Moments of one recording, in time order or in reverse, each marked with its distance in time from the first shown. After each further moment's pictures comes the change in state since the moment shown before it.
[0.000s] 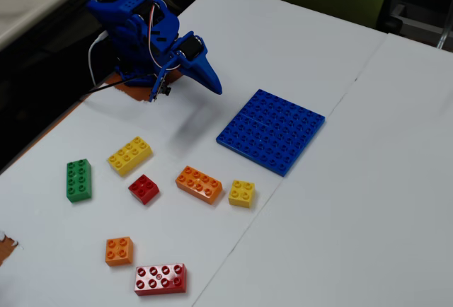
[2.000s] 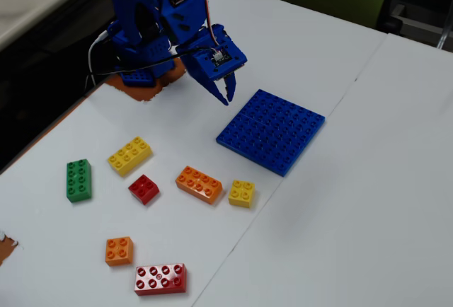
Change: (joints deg) arm 9.1 -90.6 -97.0 28.2 -81.4
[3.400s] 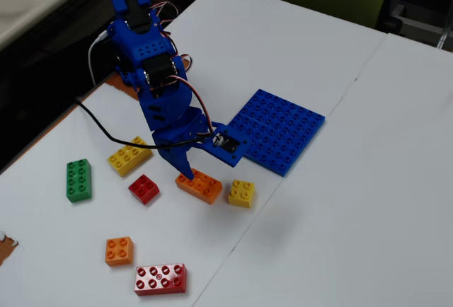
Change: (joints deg) arm 17.7 -42.0 -37.3 11.3 -51.7
